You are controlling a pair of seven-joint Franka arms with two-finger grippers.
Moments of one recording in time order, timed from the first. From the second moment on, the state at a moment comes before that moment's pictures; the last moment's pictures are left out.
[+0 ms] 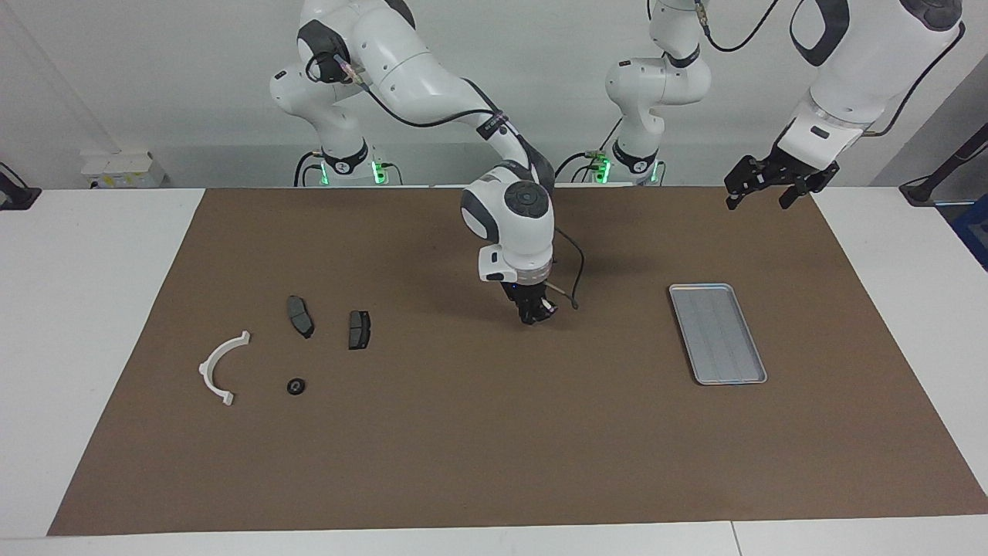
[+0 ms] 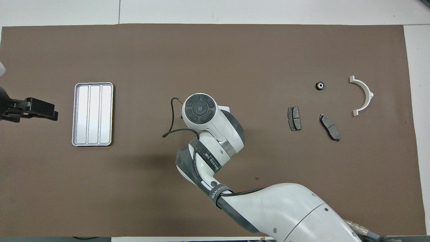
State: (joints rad) left arm -0.08 -0.05 0.03 -1.65 -0.03 1.54 -0.01; right arm 0.62 0.60 0.06 -1.57 0.00 2.24 1.50
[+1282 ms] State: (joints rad) left arm -0.54 0.30 0.02 -1.73 0.01 2.08 -0.66; right arm 0.08 0.45 0.05 -1.50 -0.03 1.89 0.39
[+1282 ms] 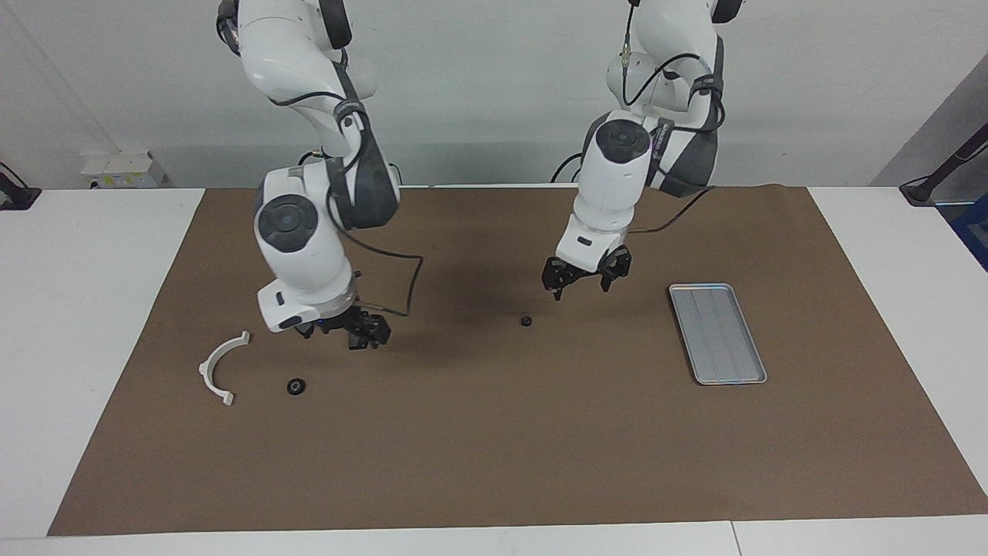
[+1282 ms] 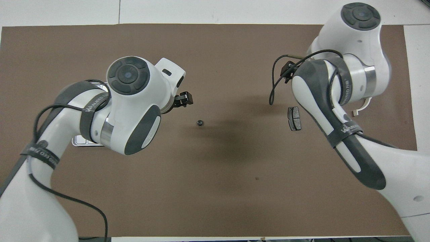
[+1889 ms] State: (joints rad) left arm -0.63 0.45 0.01 -1.72 0.01 2.21 -0.77; right arm -0.03 0.51 0.04 -1.67 -0.09 2.18 0.33
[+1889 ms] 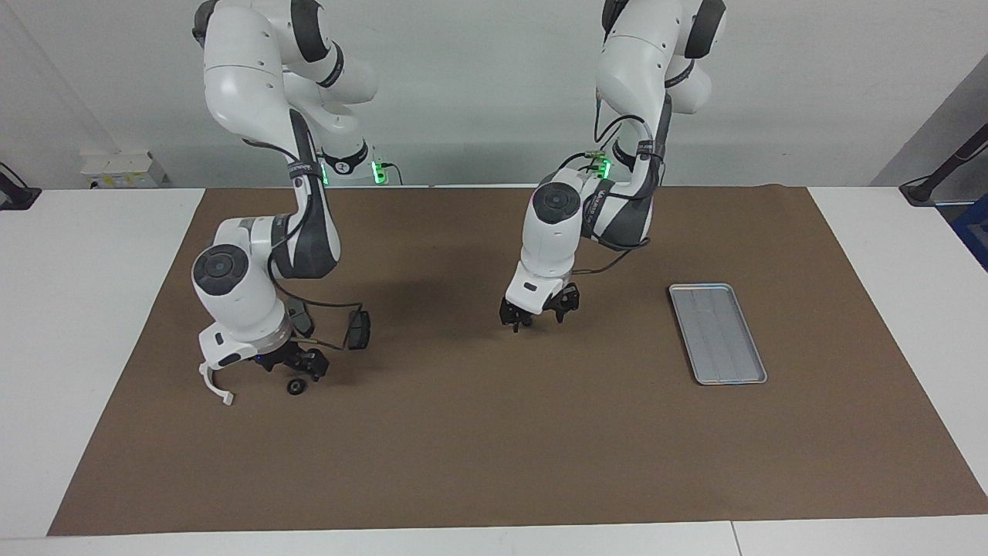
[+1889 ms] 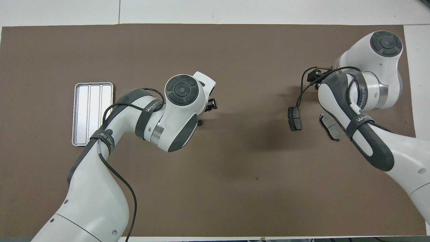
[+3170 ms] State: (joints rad) left arm -0.68 0.43 0.03 -1.85 0.01 2.32 -0.82; right arm -0.05 0.54 0.05 -1.68 -0.09 2.21 0.45
